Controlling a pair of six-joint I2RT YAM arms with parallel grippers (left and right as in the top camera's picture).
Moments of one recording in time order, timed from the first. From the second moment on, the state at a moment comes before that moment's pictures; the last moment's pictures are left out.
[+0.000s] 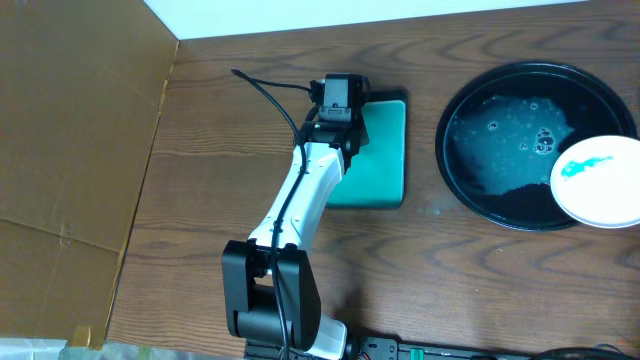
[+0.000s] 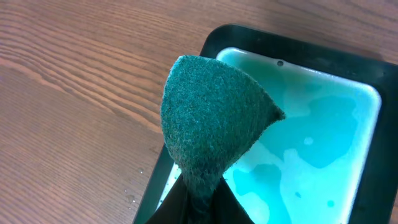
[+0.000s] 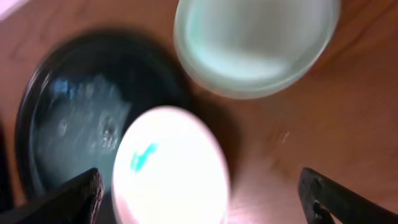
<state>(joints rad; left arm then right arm) -0.11 1.65 1.20 -0.57 -0.38 -0.33 -0.30 1.44 1.20 -0.81 -0.28 0.21</state>
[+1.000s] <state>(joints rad) -0.11 1.65 1.20 -0.55 -0.38 -0.33 -0.05 1.46 0.76 -0.54 -0.03 0.83</state>
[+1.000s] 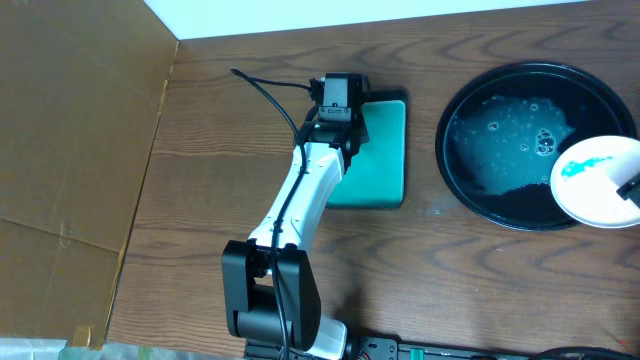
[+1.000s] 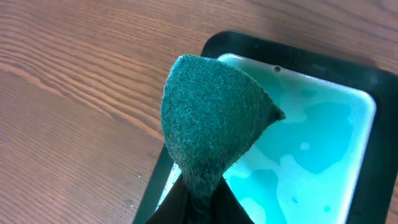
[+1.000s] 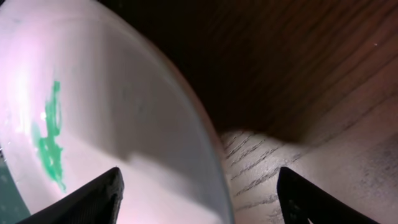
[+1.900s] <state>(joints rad) -0.11 1.65 1.20 -0.55 -0.38 -0.33 -0.05 1.53 0.80 -0.45 -0.03 0.81</state>
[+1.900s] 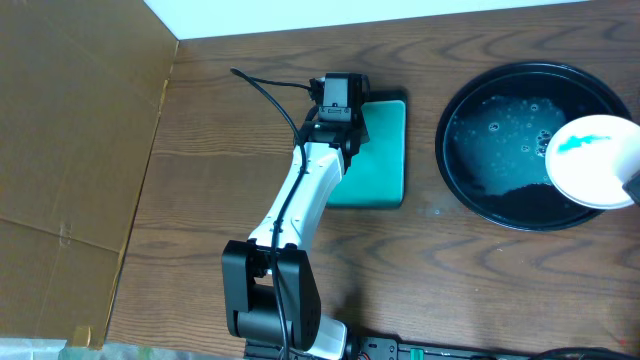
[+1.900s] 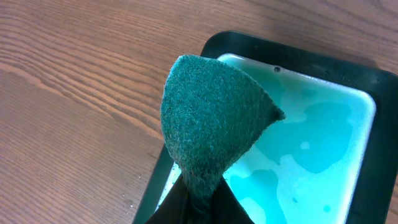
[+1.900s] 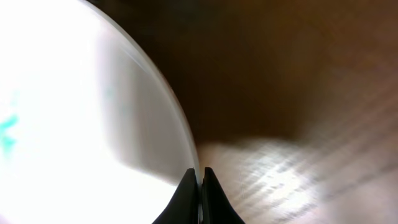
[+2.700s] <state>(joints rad) -0.11 1.65 1.20 -0.55 -0.38 -0.36 0.11 1.64 1.19 -0.69 -0.26 0.47</state>
